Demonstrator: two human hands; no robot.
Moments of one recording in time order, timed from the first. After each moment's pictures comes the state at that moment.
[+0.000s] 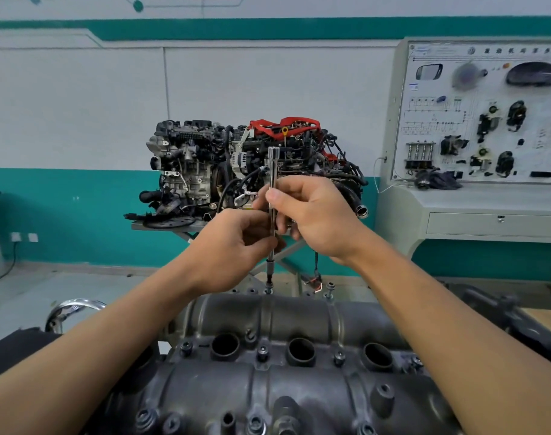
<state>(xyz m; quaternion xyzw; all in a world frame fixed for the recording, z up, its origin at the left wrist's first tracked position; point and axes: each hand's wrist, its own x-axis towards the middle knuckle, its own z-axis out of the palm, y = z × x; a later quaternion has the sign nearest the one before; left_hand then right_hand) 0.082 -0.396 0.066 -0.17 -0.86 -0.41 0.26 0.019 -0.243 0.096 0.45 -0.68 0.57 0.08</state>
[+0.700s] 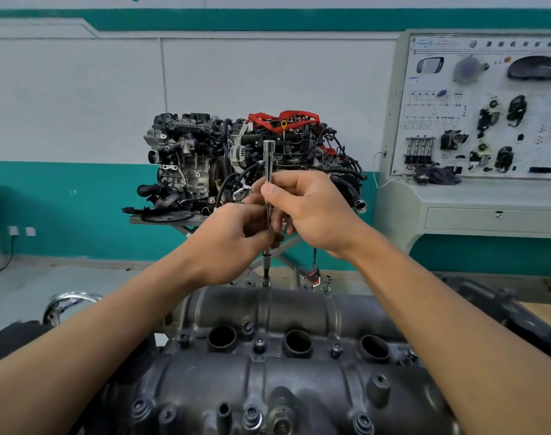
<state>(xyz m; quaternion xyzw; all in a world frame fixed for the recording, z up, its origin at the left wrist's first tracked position) 0.084 -0.392 0.065 -0.15 -0.87 -0.39 0.25 0.019 -0.245 0.095 0.45 -0.69 0.57 0.07</state>
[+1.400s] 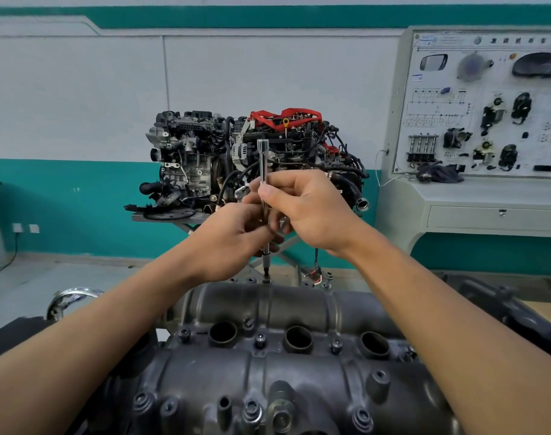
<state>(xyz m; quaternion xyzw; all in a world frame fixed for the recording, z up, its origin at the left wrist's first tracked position) 0.083 -0.392 0.066 -0.14 -0.87 -0.41 0.22 0.022 -0.247 0.094 0.45 -0.69 0.56 0.06</state>
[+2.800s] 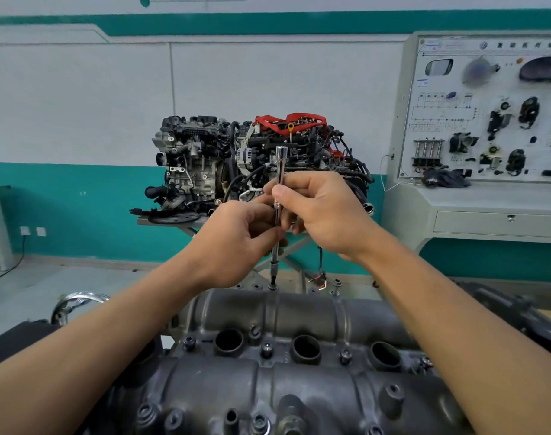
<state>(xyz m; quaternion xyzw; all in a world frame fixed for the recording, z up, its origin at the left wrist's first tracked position) 0.081 -0.397 0.065 -0.17 -0.86 -0.38 0.28 0.020 -0.243 0.096 0.45 -0.69 0.56 0.08</state>
